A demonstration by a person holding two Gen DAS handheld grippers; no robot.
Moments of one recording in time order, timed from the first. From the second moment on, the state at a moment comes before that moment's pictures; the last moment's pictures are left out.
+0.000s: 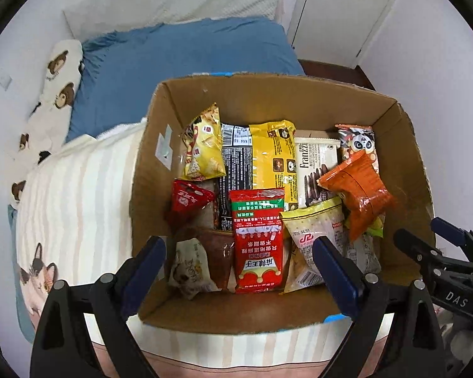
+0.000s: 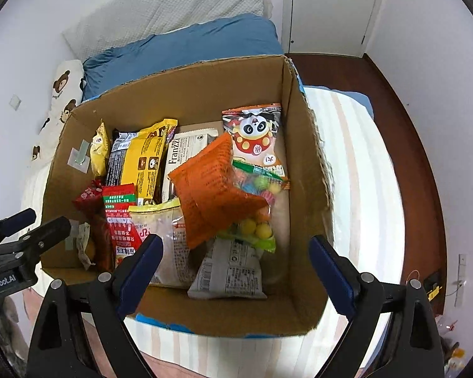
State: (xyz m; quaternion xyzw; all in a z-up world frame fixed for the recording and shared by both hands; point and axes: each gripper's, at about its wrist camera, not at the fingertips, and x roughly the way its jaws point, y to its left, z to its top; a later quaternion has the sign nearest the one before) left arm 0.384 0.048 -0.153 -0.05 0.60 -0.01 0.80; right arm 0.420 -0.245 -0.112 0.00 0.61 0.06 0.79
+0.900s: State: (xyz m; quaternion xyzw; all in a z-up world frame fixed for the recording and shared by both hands) left arm 0.220 0.016 -0.031 -0.04 0.47 -0.01 0.88; right arm 0.252 -0.266 0.032 0.00 0.47 0.10 0.88
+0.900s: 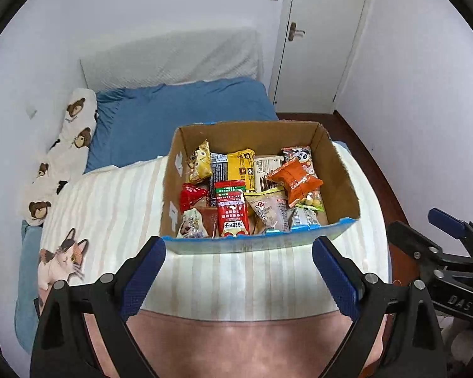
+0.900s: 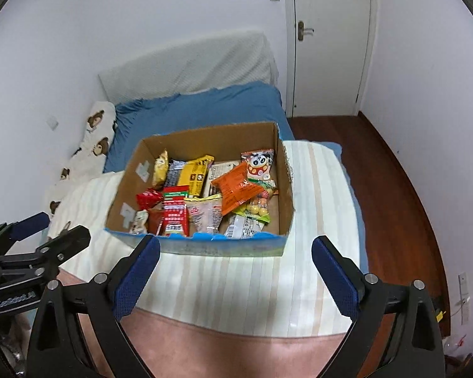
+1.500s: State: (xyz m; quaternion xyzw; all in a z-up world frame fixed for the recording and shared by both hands) left arm 0.103 0.021 0.030 -0.01 0.40 0.02 0.92; right arm 0.115 -0.268 0.125 -0.02 0.38 0.10 0.92
